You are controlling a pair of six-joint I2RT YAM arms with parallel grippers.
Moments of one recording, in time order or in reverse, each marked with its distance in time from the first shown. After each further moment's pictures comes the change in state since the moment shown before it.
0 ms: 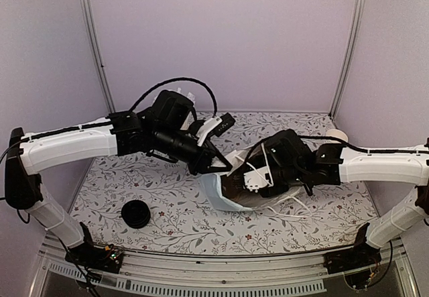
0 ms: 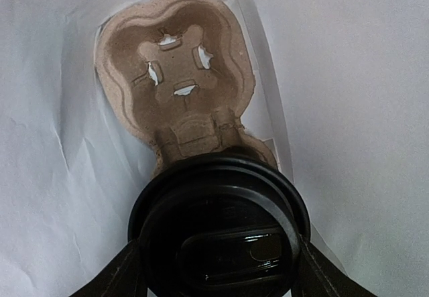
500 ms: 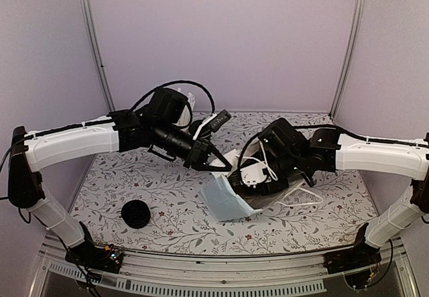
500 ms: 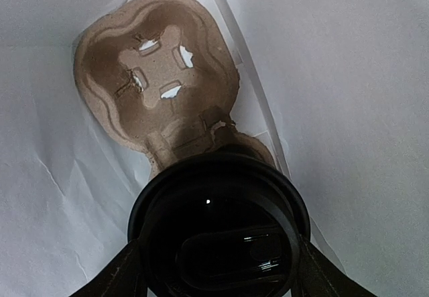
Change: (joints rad) left arm 0.079 0.016 -0.020 0.073 0.337 -0.116; right arm -0.002 0.063 0.182 -0.242 -0.078 0.035
